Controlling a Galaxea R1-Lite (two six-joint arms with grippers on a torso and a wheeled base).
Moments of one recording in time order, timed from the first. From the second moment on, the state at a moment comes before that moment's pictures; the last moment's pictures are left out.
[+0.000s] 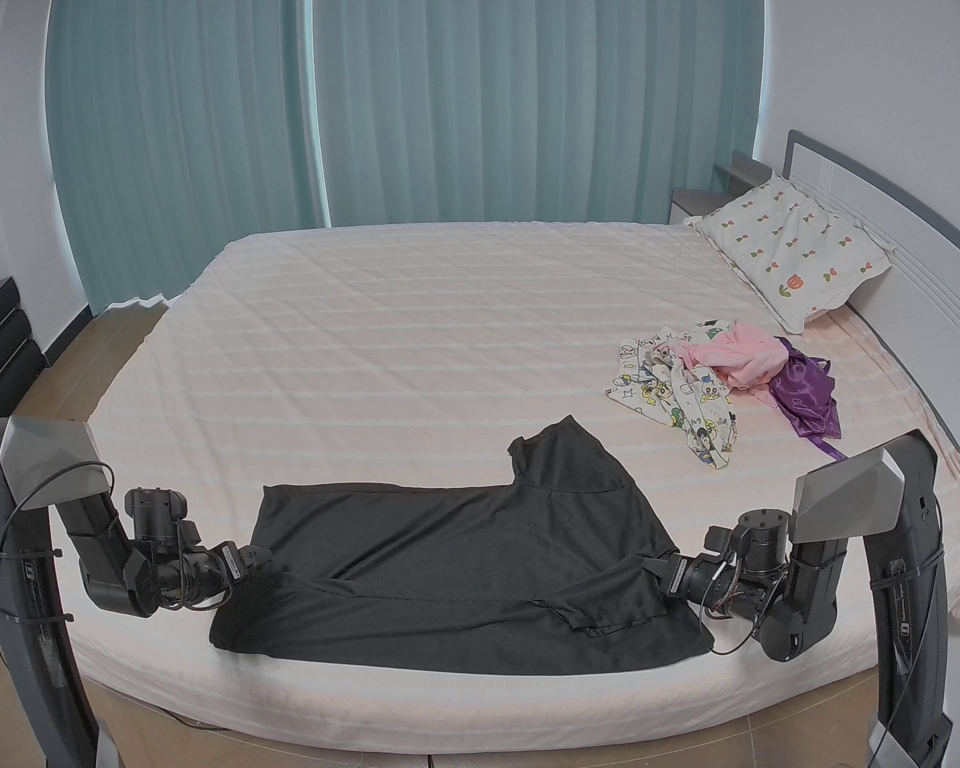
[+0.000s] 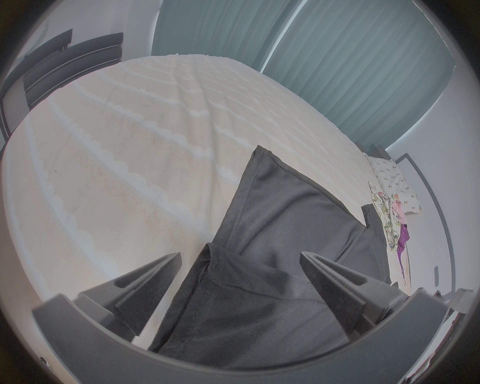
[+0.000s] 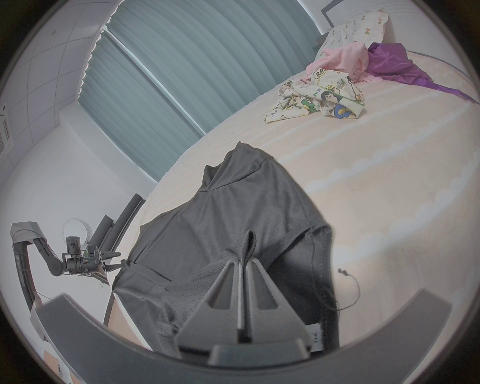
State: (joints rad) left arm 0.15 2.31 -0.59 -0.92 -0.24 -0.41; right arm 0.23 2.55 -0.56 -1.52 0.27 0.49
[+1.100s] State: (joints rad) left arm 0.11 2.36 -0.63 -0.92 -0.10 -0.36; right arm 0.22 2.56 -0.56 -1.53 0.27 0.49
